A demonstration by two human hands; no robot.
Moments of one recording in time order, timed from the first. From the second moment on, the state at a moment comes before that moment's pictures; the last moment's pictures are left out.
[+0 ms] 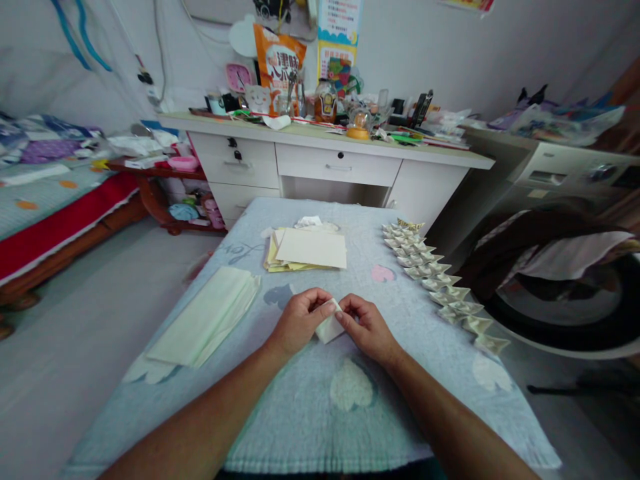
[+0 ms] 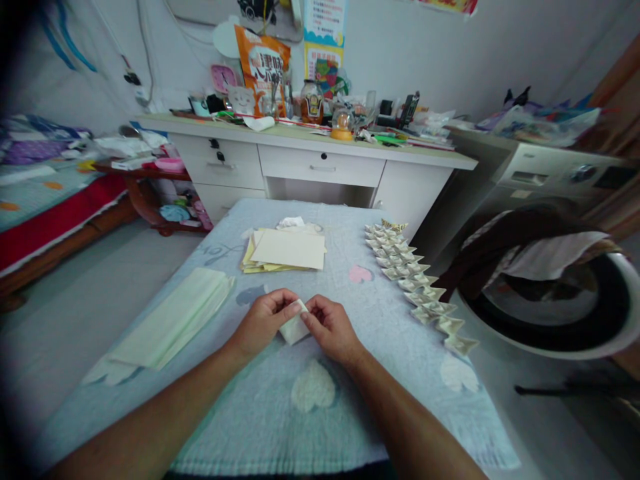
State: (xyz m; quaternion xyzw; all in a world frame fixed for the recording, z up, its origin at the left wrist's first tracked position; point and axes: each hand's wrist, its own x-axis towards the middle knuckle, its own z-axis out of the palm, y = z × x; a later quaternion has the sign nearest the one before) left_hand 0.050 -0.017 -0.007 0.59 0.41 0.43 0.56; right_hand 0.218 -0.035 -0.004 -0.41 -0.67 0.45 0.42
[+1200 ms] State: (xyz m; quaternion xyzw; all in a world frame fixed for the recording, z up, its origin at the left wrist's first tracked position) left_hand 0.049 -0.014 -0.010 0.57 0.42 0.40 0.58; right_hand 0.216 -0.039 0.001 -0.42 -0.77 0.25 0.41
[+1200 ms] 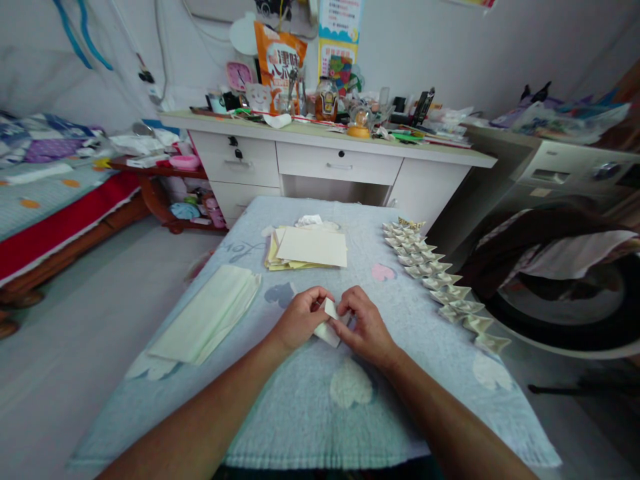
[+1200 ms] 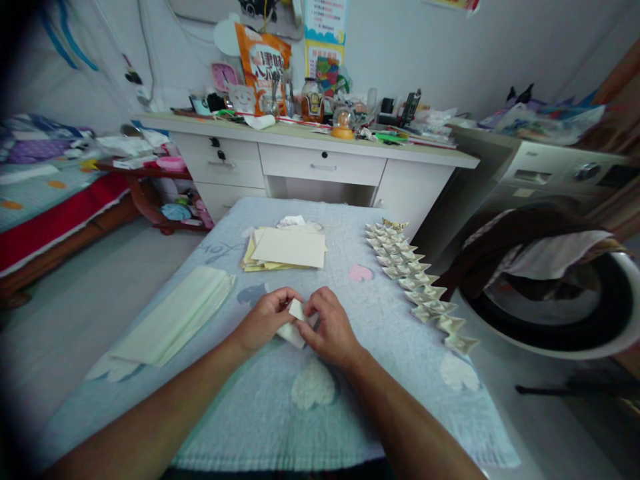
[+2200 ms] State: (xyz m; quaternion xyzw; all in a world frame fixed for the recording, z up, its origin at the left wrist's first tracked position) left_hand 0.055 -0.018 -0.003 0.62 0.46 0.41 0.49; right_hand 0.217 -0.040 0.005 -0.39 -0.74 0.33 0.45
